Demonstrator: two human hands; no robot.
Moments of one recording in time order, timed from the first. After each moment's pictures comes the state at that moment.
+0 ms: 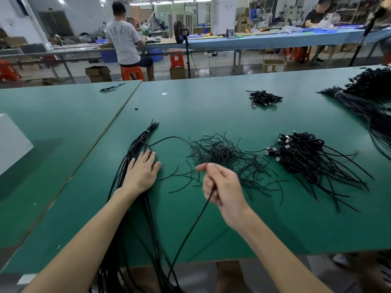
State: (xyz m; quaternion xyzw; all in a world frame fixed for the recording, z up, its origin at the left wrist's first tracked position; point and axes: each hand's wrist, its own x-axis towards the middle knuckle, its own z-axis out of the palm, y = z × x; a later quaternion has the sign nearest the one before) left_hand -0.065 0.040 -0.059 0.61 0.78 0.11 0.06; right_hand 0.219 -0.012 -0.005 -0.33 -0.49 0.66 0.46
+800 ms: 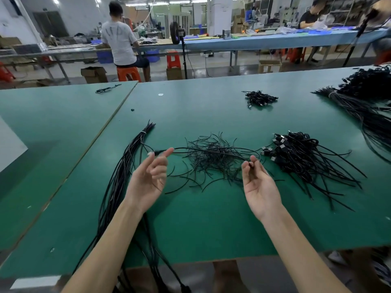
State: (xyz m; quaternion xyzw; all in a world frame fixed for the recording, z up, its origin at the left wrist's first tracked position) left_hand -0.006 -0.004 -0.030 0.21 0.16 0.61 0.74; right_hand 0.289 0.032 -0.030 -0.22 -0.09 0.73 0.63
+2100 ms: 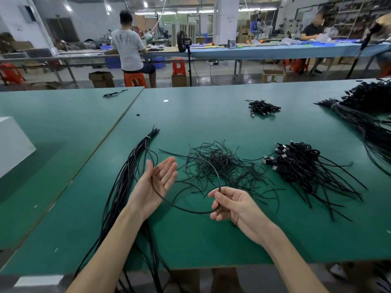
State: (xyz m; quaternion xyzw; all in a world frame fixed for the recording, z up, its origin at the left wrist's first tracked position) left_hand 0.000 -0.007 -0.034 0.22 0.28 0.68 0.64; right_hand 0.272 -0.002 -0.035 -0.27 -0.46 0.77 0.35
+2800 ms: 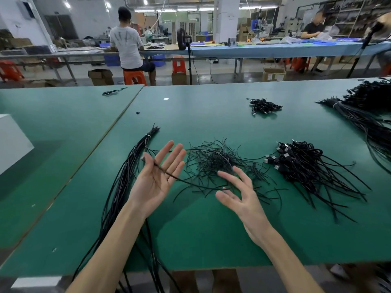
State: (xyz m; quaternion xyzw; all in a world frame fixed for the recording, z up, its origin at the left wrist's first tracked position) left_hand 0.016 -0.012 -0.007 0.25 0.17 0.67 0.67; right_hand 0.268 -0.002 -0.043 -0.36 -0.61 0.55 0.45
